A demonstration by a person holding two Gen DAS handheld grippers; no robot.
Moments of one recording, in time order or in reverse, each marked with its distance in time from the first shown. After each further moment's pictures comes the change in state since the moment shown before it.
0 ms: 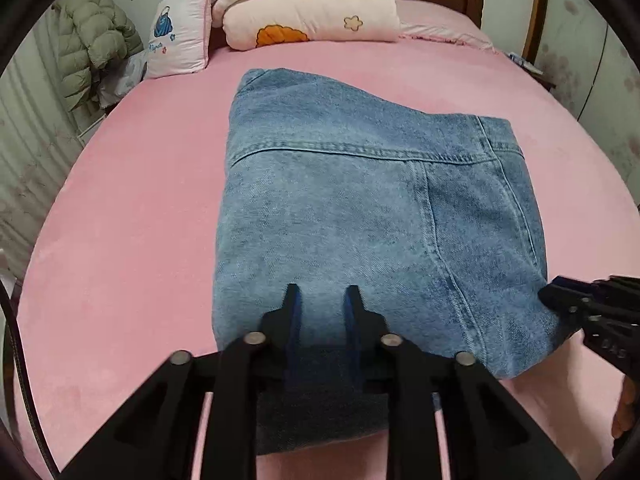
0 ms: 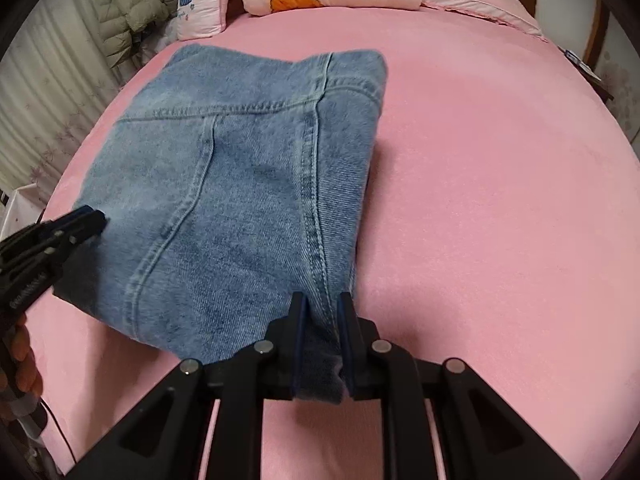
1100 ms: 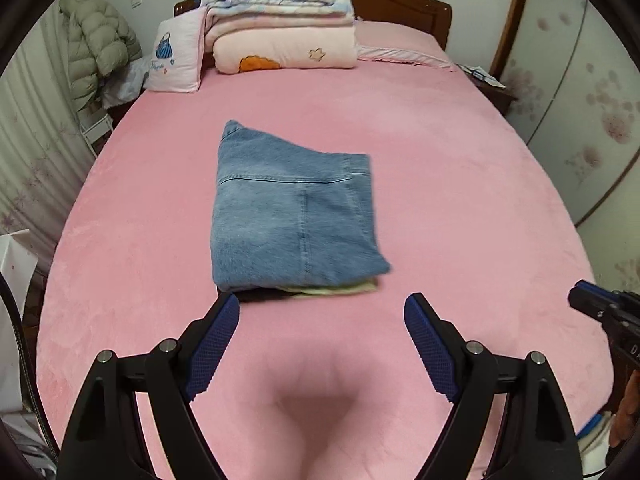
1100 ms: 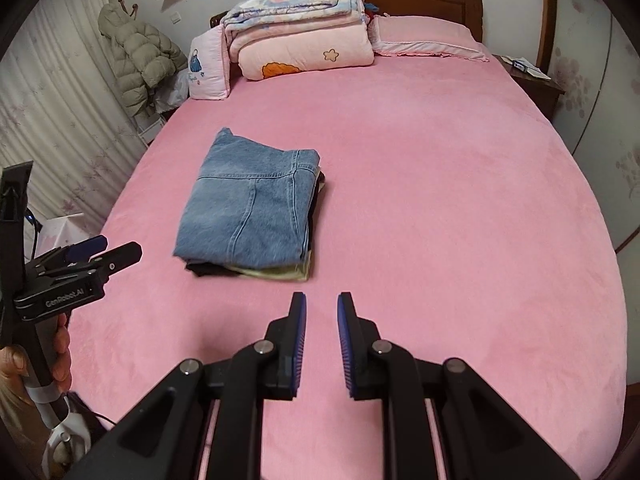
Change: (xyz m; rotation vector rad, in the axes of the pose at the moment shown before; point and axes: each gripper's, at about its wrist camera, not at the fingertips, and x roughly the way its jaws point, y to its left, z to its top) left arm -0.270 -0.086 -0.029 -0.029 0.004 -0.084; right arm -0.292 -0.053 -0.087 0.081 -0.112 0.026
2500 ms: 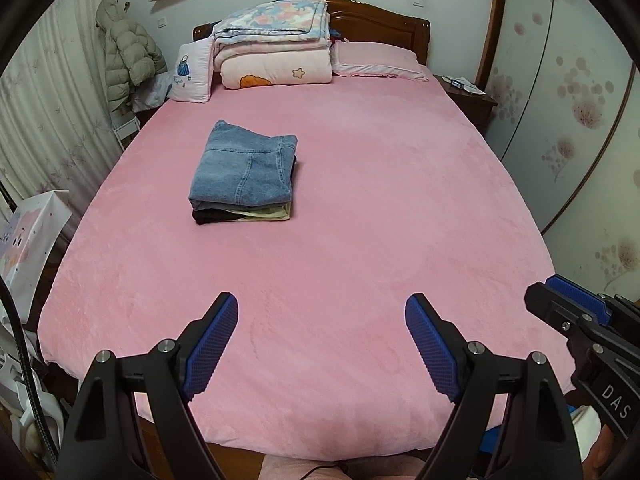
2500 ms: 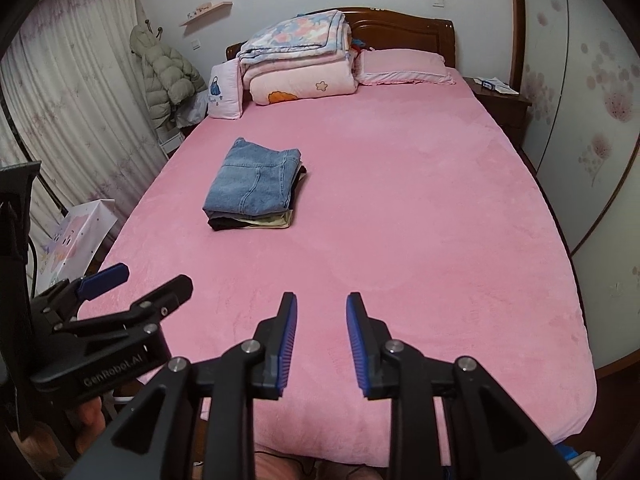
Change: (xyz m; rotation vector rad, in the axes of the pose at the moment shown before) left arm -0.194 -0.226 -0.183 -0.047 -0.071 0.075; right arm -0.221 -0.076 -0.174 -0.031 -0.109 0.009
